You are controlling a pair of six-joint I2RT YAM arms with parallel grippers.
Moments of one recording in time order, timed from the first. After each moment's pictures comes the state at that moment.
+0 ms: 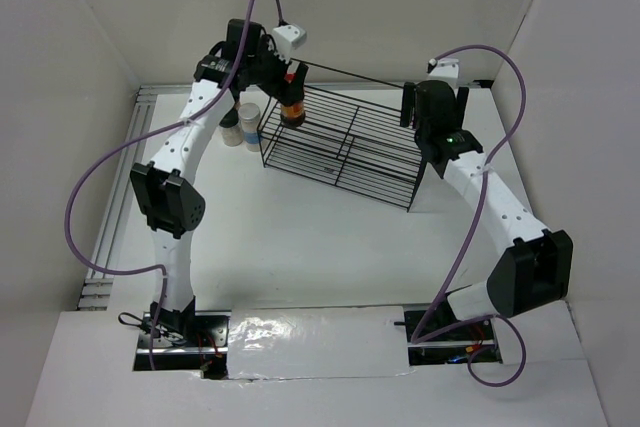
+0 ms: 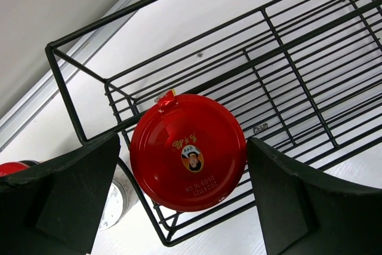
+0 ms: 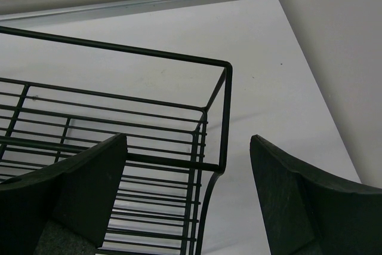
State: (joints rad) left arm -0.32 2.09 2.30 -0.79 0.36 0.28; right arm 0.28 1.40 1.25 -0.24 0.56 0.10
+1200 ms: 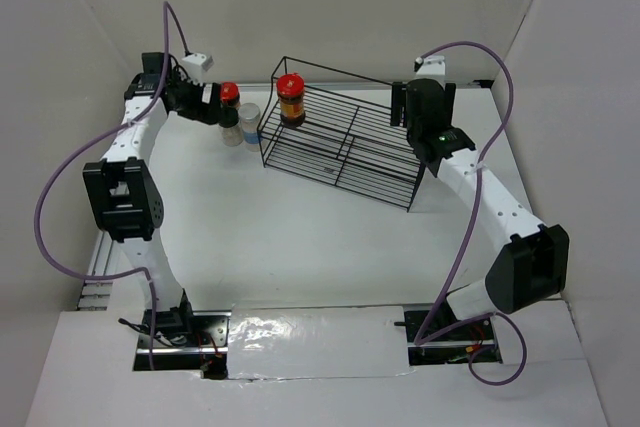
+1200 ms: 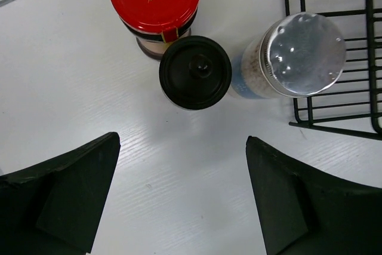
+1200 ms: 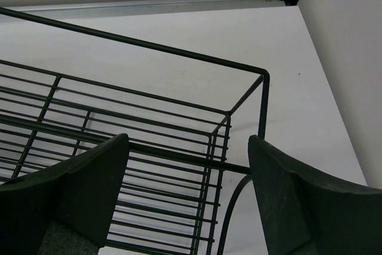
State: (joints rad) left arm 0.11 1.97 1.83 -0.62 0.42 0.32; right arm 0.33 1.43 1.28 -0.23 0.54 0.07
